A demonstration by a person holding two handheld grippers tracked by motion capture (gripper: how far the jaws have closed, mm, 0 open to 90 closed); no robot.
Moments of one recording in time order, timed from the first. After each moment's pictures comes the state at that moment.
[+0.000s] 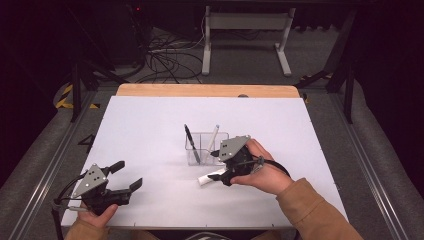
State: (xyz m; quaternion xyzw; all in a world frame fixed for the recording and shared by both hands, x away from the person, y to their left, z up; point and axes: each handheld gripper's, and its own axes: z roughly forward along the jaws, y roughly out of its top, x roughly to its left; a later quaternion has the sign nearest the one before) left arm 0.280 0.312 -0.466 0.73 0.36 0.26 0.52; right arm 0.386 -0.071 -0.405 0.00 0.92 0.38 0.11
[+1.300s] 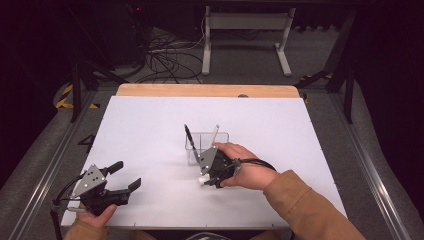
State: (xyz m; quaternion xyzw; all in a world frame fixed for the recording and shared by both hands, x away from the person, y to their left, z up) left arm 0.279 0.315 -0.466 0.73 0.36 0.26 0.52; right arm 0.390 -0.027 -0.425 -0.13 0.96 0.23 0.11
